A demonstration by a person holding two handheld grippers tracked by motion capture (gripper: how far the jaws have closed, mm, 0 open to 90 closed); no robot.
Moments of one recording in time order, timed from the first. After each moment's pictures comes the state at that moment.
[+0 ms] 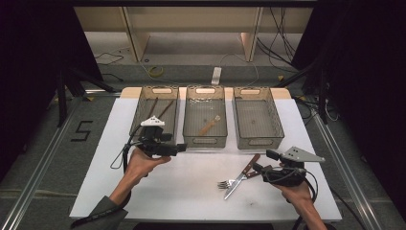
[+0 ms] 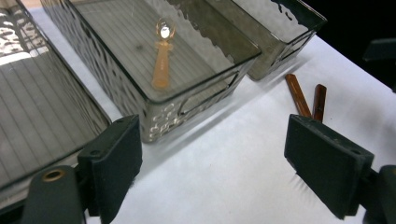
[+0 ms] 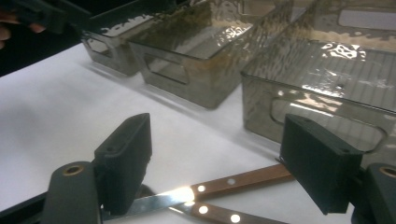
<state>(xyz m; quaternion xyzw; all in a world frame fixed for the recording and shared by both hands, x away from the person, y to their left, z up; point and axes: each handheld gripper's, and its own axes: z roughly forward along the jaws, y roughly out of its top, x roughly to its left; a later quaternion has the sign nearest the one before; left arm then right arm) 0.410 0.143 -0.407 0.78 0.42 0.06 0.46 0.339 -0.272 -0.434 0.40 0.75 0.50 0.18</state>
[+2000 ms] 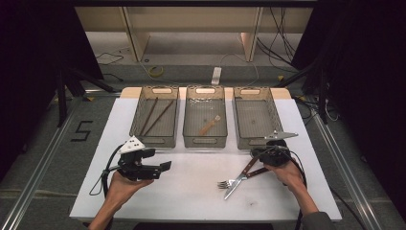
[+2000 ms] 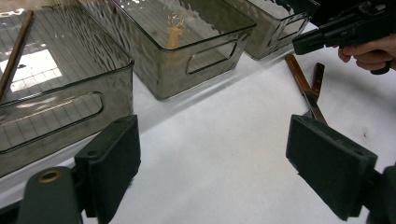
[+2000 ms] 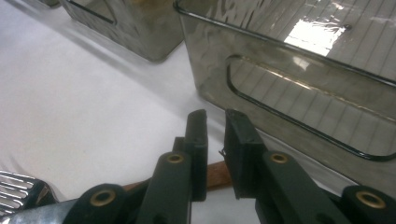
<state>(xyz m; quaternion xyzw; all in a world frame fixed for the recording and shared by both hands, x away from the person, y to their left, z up) 0.348 0.181 -0.415 0.77 0.41 0.11 0.48 0.415 -0.262 -0.463 0.43 0.81 0.37 0.14</state>
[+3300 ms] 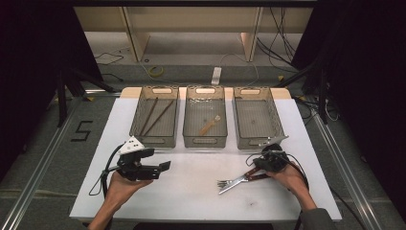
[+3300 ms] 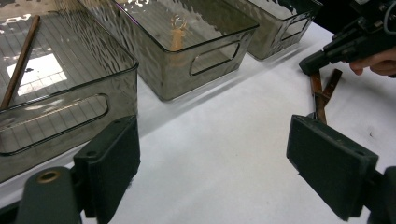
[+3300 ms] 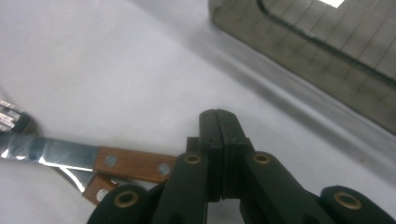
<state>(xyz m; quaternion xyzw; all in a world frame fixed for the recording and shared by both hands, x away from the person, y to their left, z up) 0.347 0.182 -0.416 0.77 0.41 0.12 0.48 0.407 -0.256 -0.472 0.42 0.86 0.27 0.10</state>
